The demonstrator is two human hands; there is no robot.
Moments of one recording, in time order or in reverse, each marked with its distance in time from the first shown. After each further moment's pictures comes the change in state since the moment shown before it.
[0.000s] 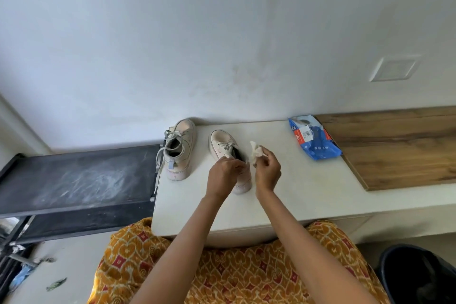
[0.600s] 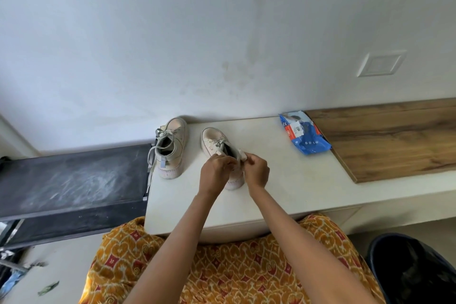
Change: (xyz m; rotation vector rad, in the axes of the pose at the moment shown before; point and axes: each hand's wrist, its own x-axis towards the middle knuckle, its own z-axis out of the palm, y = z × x) left_hand -0.003 0.001 -0.001 -0.016 0.007 -0.025; right_hand 0.001 0.017 -0.003 -0.282 -0.158 -0.007
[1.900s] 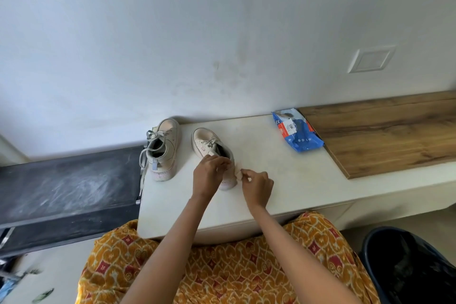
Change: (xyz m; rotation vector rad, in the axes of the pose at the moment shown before) left_hand -0.003 -0.002 0.007 0.007 0.057 -0.021; right_hand -0.025 0.037 -0.014 -0.383 0.101 -0.154
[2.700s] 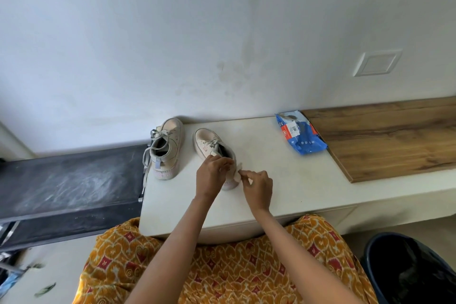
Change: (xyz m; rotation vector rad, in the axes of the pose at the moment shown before) left_hand -0.002 0.002 0.004 0.038 0.029 0.012; right_hand -0.005 0.002 -0.009 0.057 -0.028 -0.115
